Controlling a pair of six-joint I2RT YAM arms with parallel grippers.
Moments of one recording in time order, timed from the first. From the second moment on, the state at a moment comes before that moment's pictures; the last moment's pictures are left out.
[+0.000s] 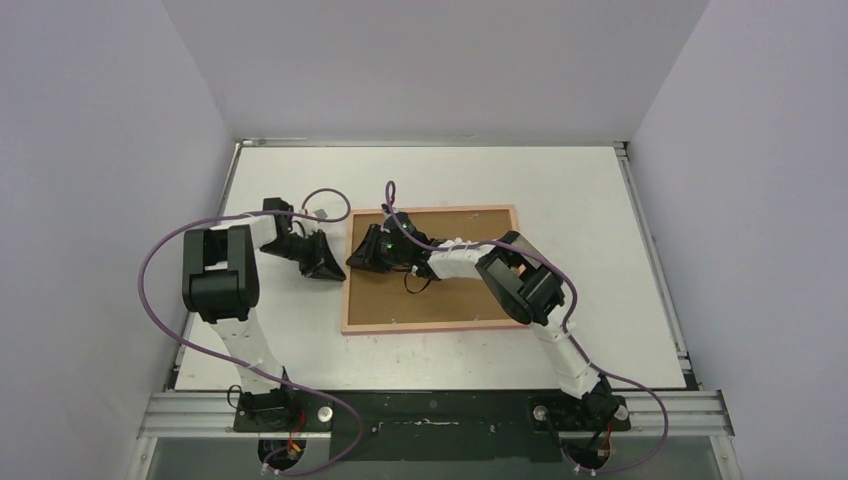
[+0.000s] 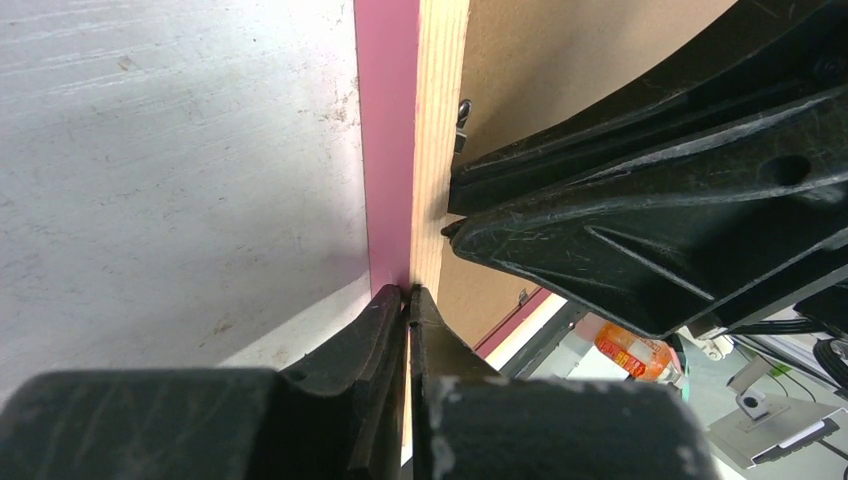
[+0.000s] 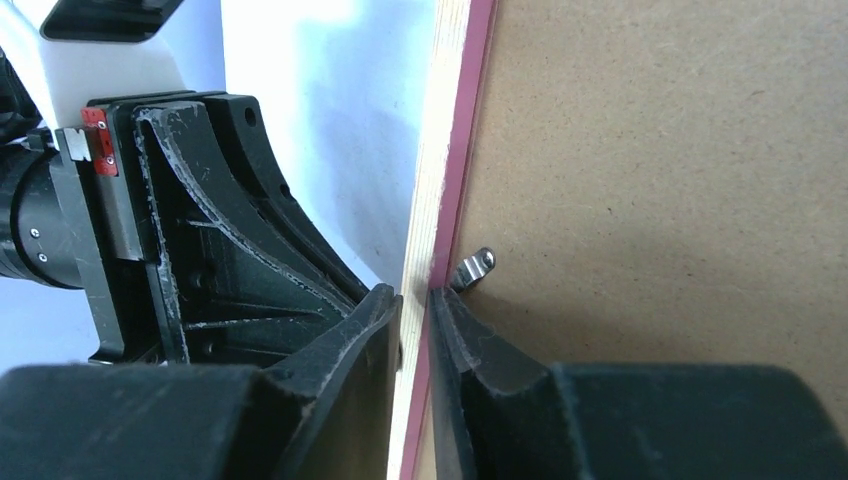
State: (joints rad) left arm 0.07 1.93 1.13 -0.68 0.77 -0.09; right arm 0.84 2.29 1.48 0.29 -0.29 1.04
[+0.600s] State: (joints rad) left arm 0.06 1.93 1.14 -0.70 0.76 -0.09; right arm 0.82 2.17 1.38 0.28 -0.26 0.95
